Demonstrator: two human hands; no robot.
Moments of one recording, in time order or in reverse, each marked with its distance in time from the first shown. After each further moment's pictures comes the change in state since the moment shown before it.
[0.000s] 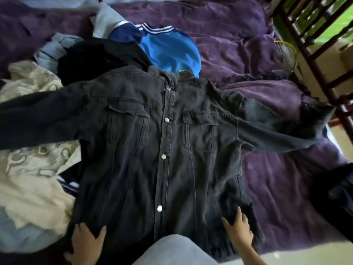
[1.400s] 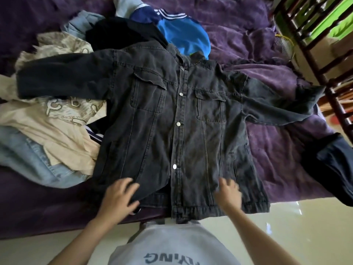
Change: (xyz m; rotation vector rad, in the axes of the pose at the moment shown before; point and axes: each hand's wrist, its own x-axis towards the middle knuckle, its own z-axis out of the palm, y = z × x) left_hand -0.050 -0.067 -0.006 0.313 0.035 0.951; right_hand -0.104 0.006 0.036 -0.365 0.151 -0.348
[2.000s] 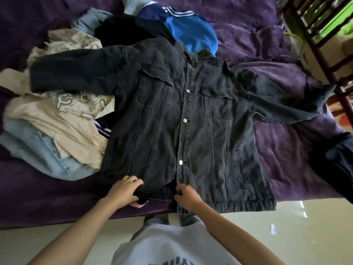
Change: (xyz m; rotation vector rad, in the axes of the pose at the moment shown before) left_hand 0.021 -0.003 -0.015 0.039 -0.434 -0.051; right_hand -0.032 -0.103 0.034 0.294 -0.442 -0.342
